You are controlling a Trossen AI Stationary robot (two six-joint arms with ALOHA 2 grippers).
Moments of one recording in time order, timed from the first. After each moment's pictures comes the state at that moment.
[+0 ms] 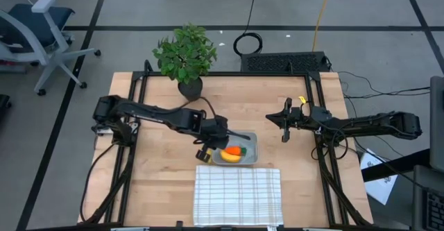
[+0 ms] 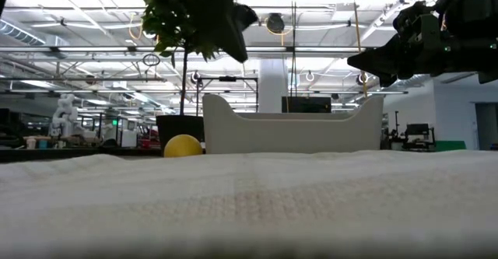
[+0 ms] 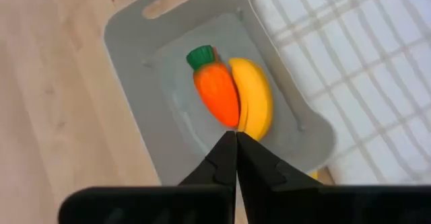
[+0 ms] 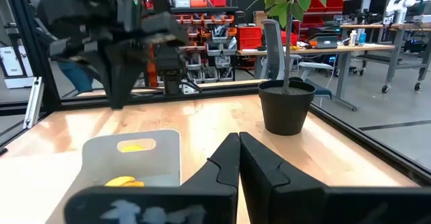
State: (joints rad) left arm -0.10 1.75 1.46 -0.73 0.04 0.39; right arm -0.21 0.80 0.02 0.81 -0.06 0.04
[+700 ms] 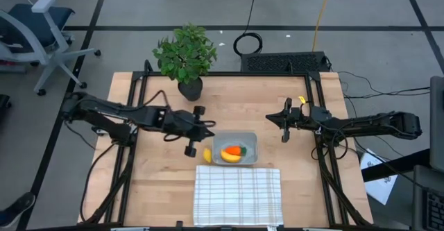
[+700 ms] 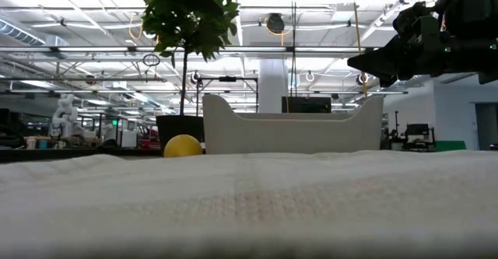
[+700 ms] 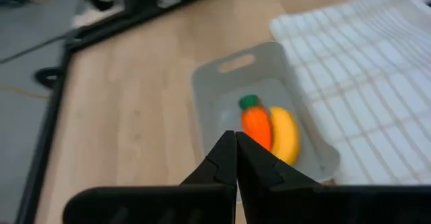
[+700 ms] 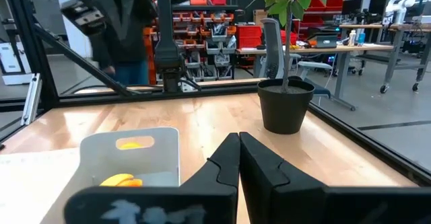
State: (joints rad) left arm -0.12 1.34 1.06 -0.34 -0.10 0.28; right arm -0.21 0.80 0.02 0.80 -0.05 0.03
